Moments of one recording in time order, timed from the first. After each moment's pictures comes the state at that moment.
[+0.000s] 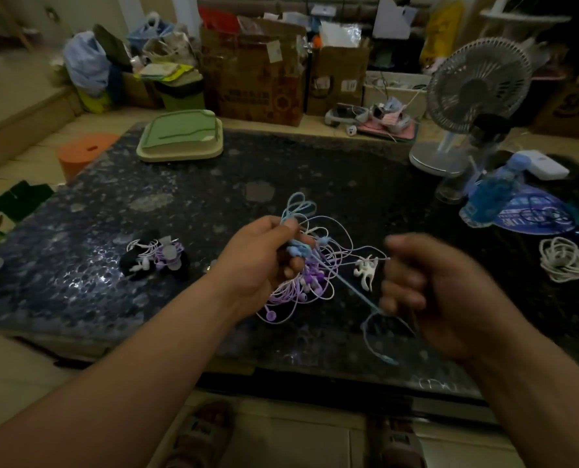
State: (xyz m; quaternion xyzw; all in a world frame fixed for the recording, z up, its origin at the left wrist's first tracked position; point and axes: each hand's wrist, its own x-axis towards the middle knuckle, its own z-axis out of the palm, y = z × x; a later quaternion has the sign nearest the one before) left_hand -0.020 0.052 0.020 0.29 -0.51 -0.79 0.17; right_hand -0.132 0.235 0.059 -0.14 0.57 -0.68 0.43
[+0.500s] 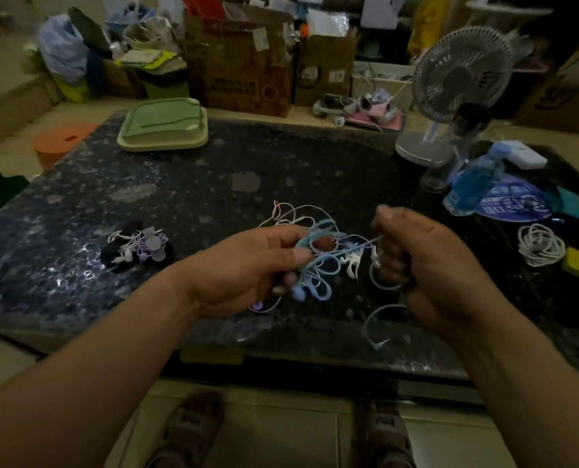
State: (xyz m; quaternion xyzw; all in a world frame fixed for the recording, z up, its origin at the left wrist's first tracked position) left_hand -0.002 0.049 0.016 0.11 -0.61 -0.79 -0.03; right_hand -0.146 0.235 0.049 -0.20 0.64 -0.66 0.34
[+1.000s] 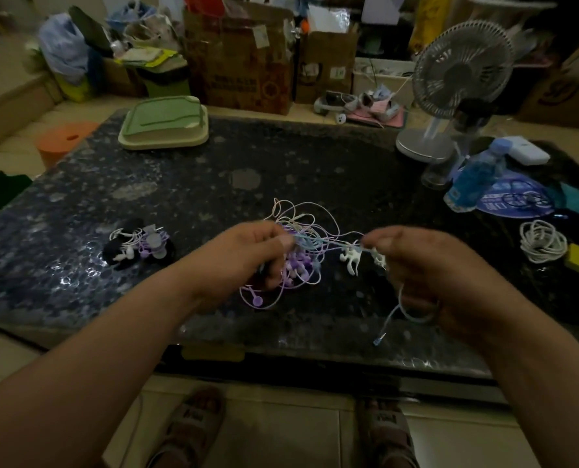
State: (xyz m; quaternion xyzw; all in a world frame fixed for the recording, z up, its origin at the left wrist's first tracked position) left_hand 0.001 0.039 0.009 0.22 -0.72 -0.65 0.03; right_hand -0.159 0.259 0.044 -0.24 0.70 -0.55 0.38
